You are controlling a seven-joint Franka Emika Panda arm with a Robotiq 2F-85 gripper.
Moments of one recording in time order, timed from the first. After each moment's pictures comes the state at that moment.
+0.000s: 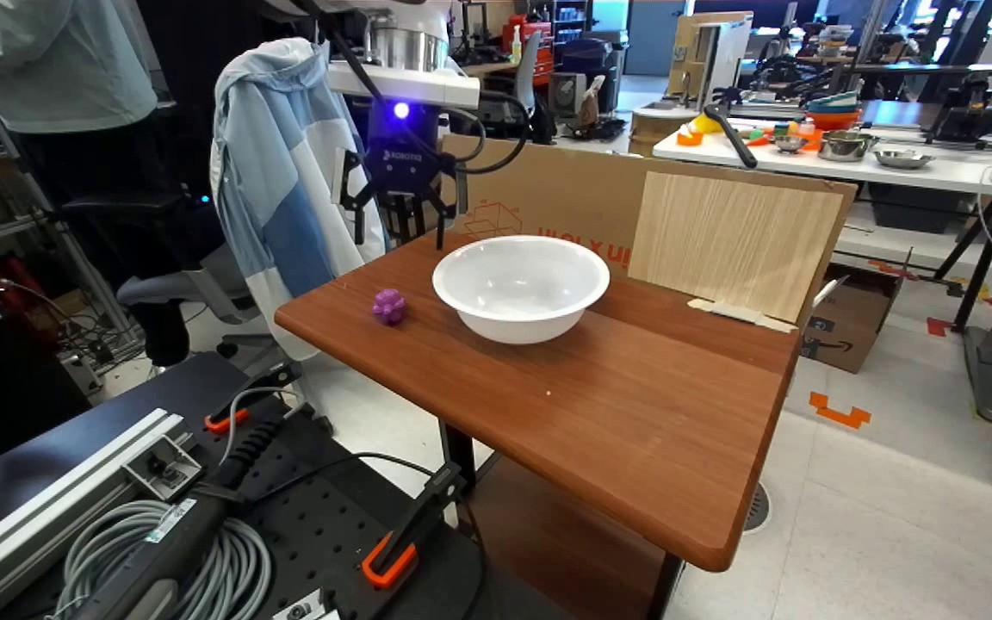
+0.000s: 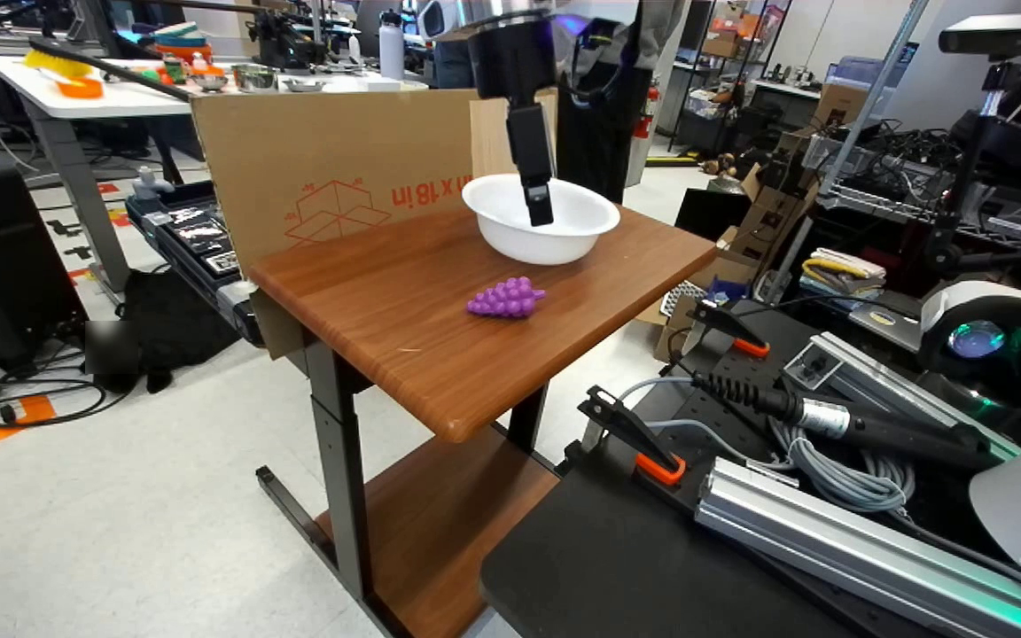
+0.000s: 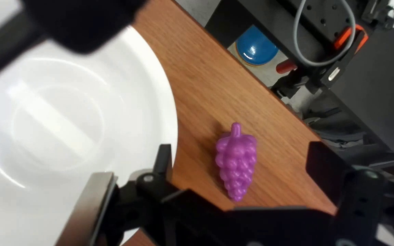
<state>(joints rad) 0.11 0.36 0.07 -2.00 -0.10 2.02 -0.55</state>
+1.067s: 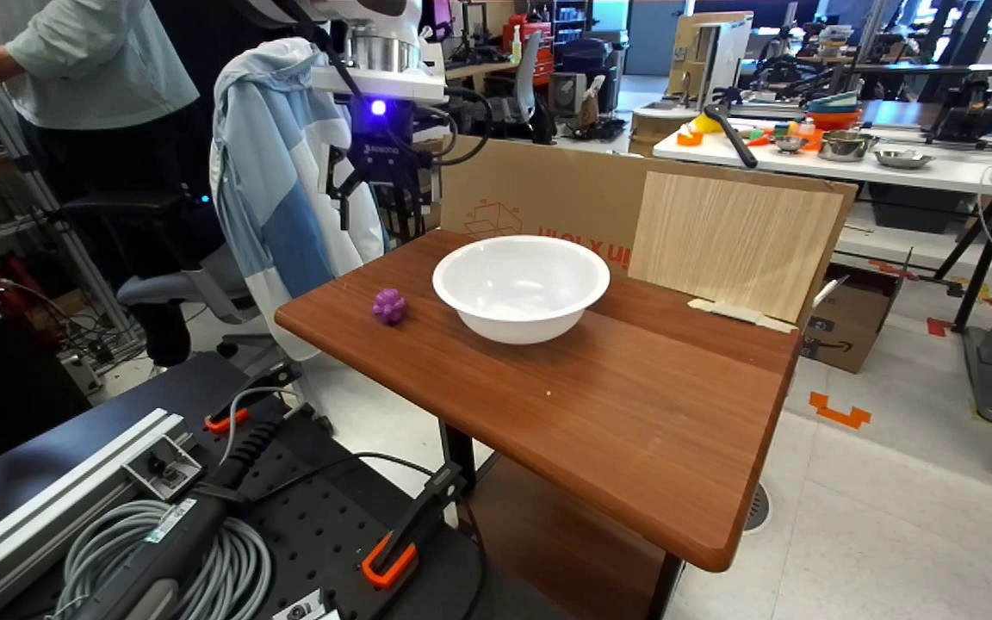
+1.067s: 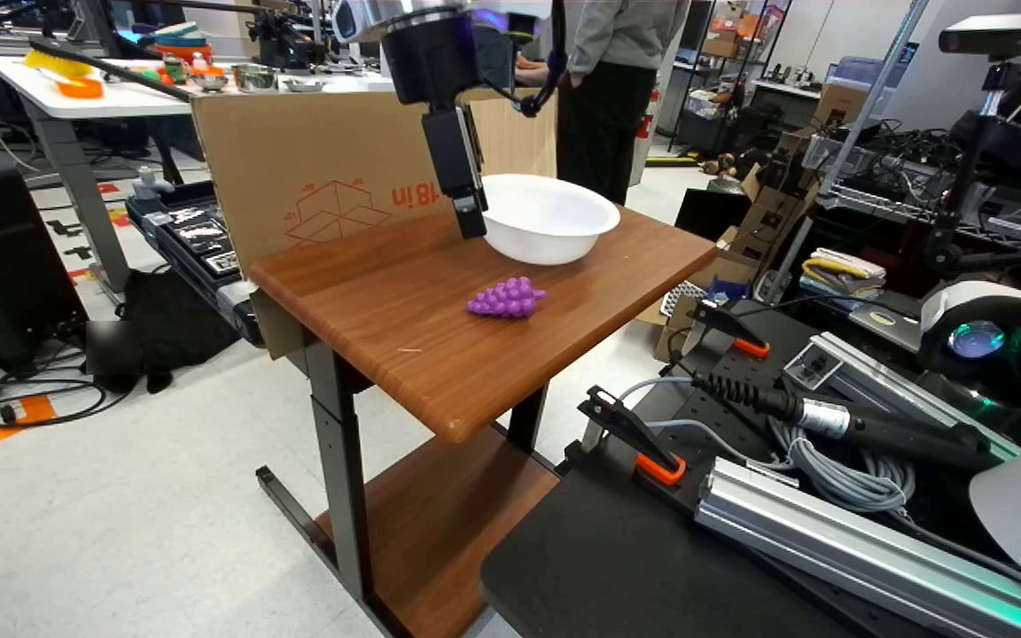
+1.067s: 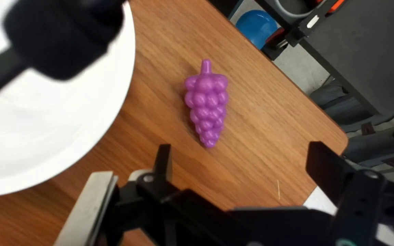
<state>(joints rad) 0.15 0.48 0.15 -1.83 -0.13 1.94 -0.43</state>
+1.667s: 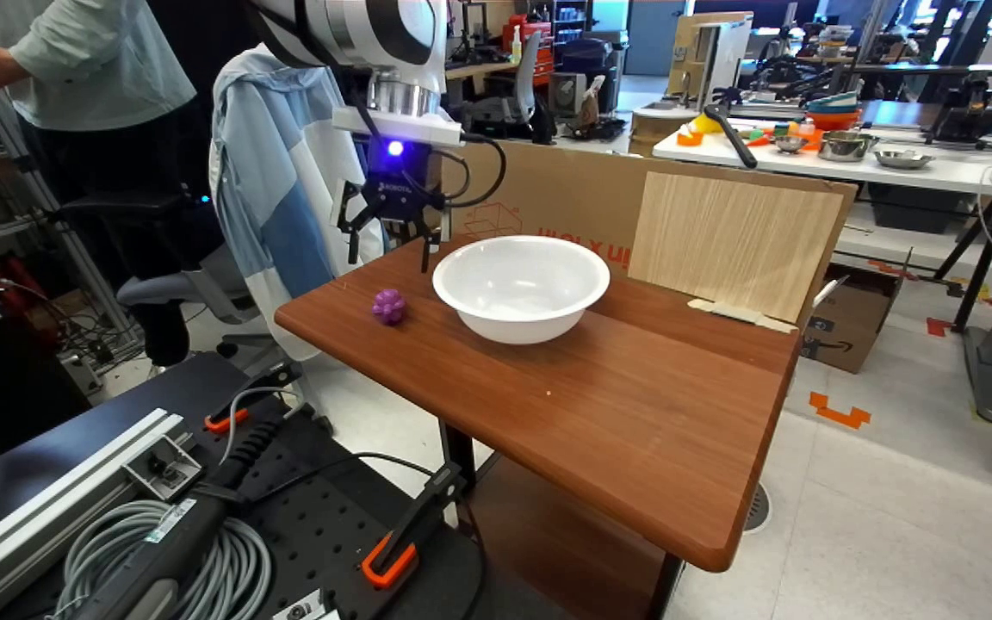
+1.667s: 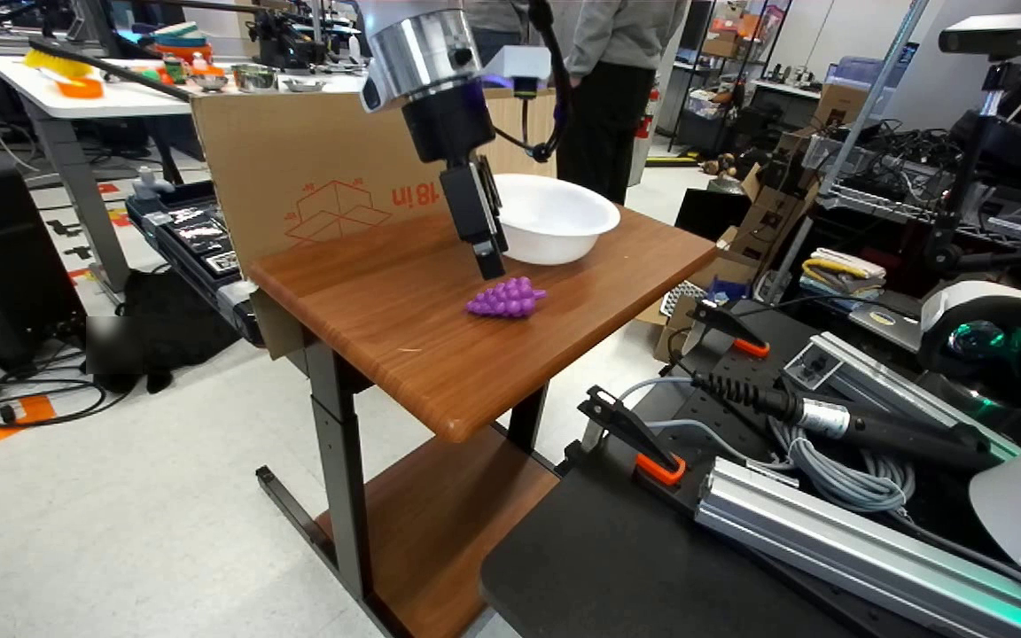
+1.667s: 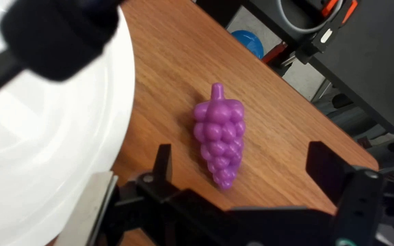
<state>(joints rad) 0.12 0.59 0.15 -1.79 -0.13 1.90 -0.42</state>
